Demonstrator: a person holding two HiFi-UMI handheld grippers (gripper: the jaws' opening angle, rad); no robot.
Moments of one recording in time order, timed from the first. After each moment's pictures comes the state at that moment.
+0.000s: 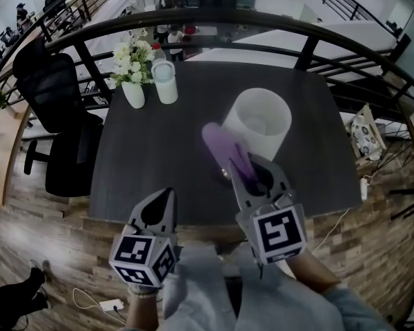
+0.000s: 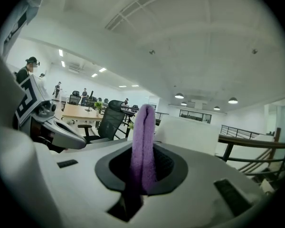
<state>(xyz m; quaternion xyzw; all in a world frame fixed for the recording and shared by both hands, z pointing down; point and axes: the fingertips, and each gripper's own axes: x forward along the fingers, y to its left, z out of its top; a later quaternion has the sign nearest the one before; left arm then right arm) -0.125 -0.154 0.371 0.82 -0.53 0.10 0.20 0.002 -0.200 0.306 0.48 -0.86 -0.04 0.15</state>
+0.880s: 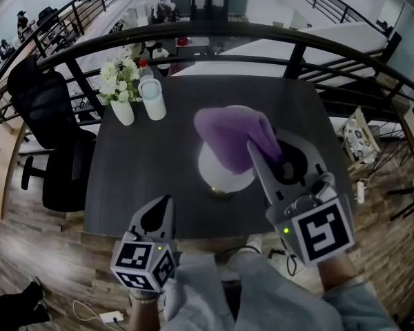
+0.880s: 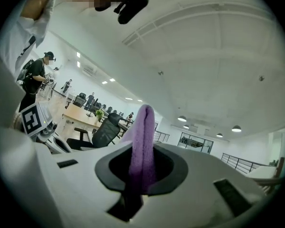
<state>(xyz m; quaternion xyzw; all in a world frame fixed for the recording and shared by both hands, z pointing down) -0.090 -0.172 0.355 0.82 -0.53 0.09 0.18 0.058 -0.213 0.187 0.46 -0.87 -0.16 0.10</state>
